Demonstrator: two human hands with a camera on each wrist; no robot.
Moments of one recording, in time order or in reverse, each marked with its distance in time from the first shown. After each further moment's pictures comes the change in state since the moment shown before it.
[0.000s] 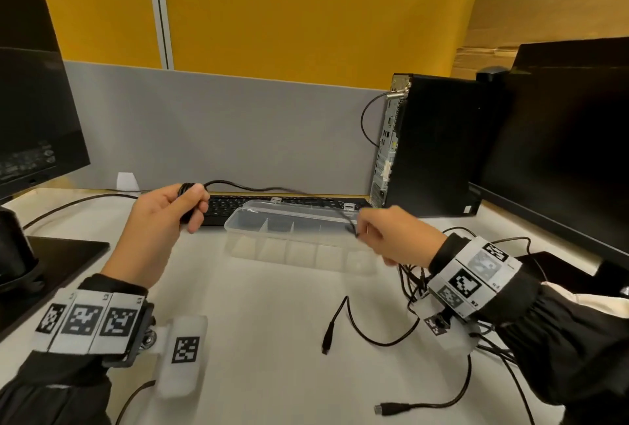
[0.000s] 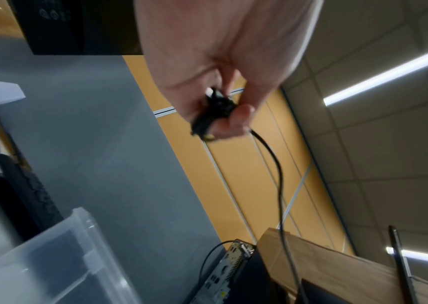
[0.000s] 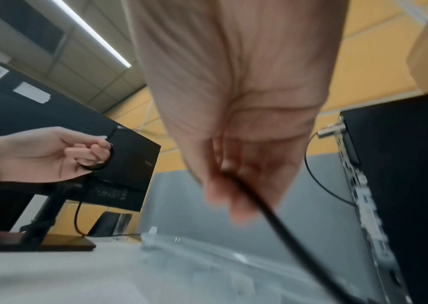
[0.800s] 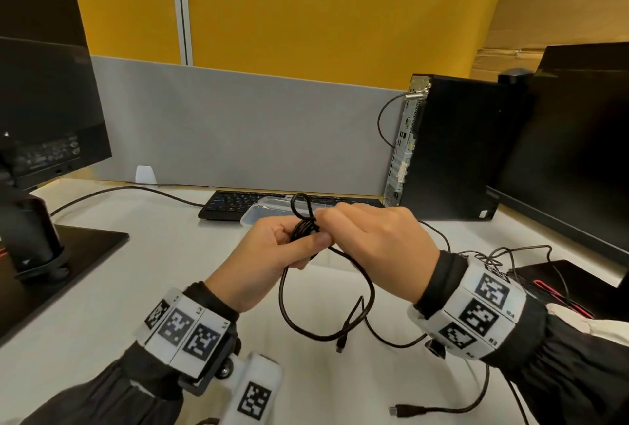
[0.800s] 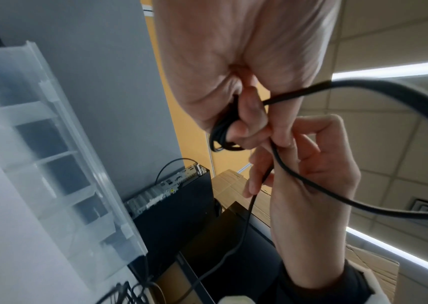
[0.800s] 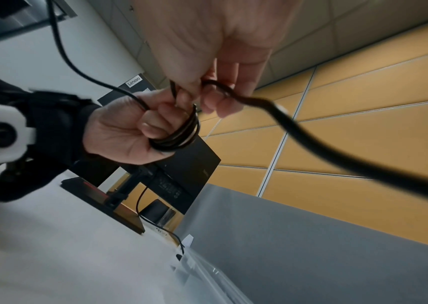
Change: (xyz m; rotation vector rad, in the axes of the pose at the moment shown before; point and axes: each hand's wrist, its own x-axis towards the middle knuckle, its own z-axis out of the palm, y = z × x) left_hand -0.046 0.010 0.066 -0.152 -0.489 -0.026; right_hand -0.031 -0.072 0.006 -0.472 0.724 -0.804
